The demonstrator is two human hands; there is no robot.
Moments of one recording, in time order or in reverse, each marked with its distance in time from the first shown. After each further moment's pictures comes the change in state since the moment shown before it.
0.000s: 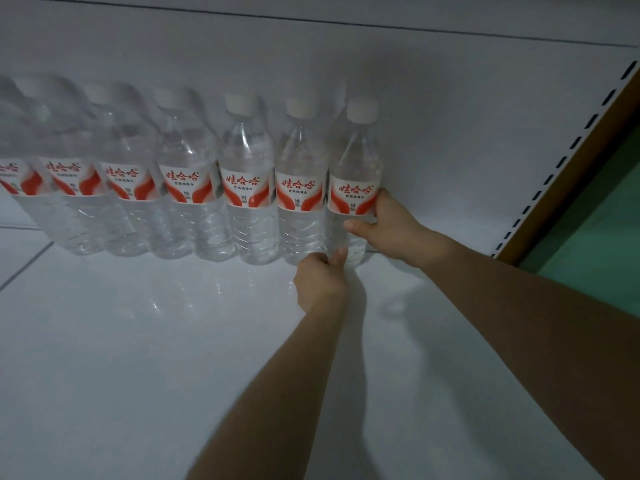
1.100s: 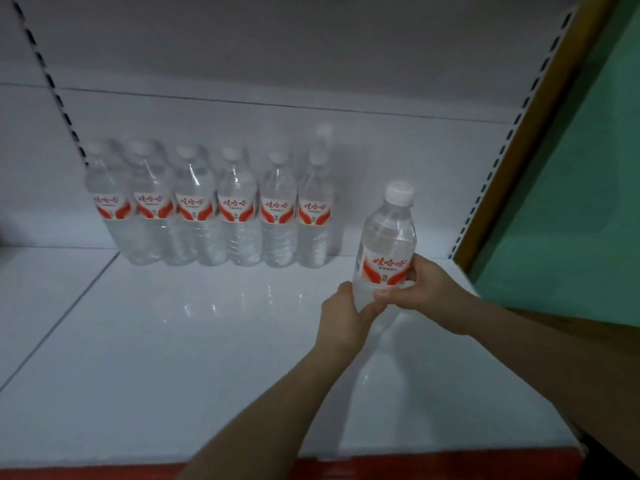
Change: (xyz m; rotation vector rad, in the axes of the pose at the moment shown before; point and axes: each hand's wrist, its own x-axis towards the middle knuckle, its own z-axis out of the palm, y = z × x) left_hand -0.122 -0.010 -0.077 0.231 -0.376 0.457; right_hand -0.168 -0.035 -0.020 0.190 -0.022 0.104
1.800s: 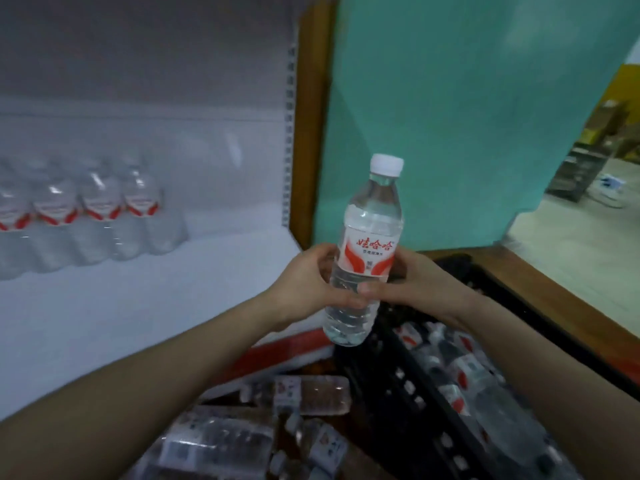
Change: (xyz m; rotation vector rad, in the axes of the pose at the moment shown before) left_hand -0.149 0.180 0.090 -0.261 -0.548 0.230; right_hand -0.281 -0.008 -0.149 0.038 0.217 0.043
